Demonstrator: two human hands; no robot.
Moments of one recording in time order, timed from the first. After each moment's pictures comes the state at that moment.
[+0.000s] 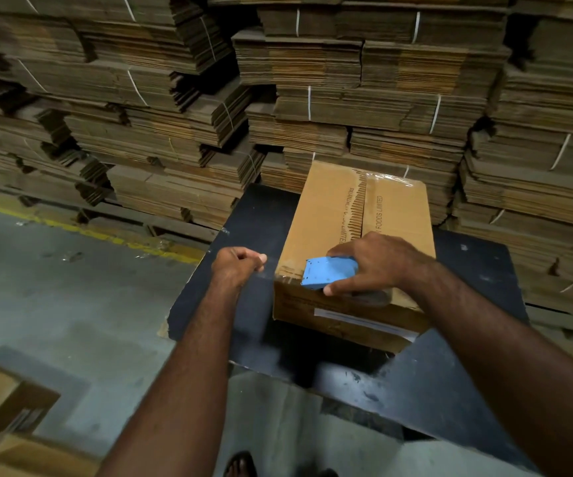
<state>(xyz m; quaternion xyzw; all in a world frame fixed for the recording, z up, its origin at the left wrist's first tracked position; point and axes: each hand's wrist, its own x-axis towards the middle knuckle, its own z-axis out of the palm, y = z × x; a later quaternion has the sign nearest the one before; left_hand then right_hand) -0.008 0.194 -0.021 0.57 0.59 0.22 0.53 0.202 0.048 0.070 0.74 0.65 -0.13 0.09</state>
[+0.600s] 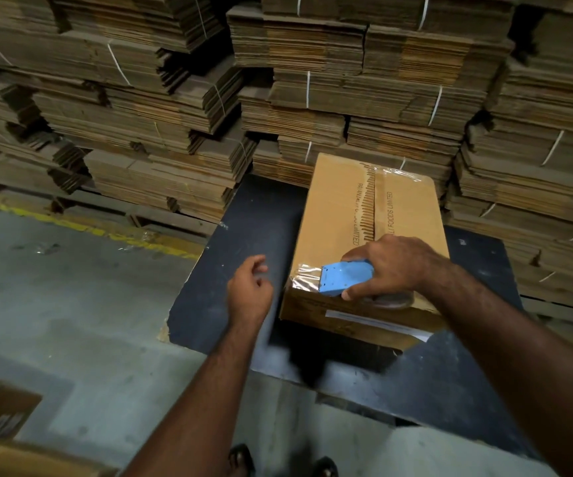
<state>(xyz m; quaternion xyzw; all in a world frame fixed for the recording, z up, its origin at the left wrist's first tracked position) -0.023 0.176 -0.066 0.68 0.52 0.30 0.43 0.196 0.067 0.062 0.75 0.63 -0.14 0.13</state>
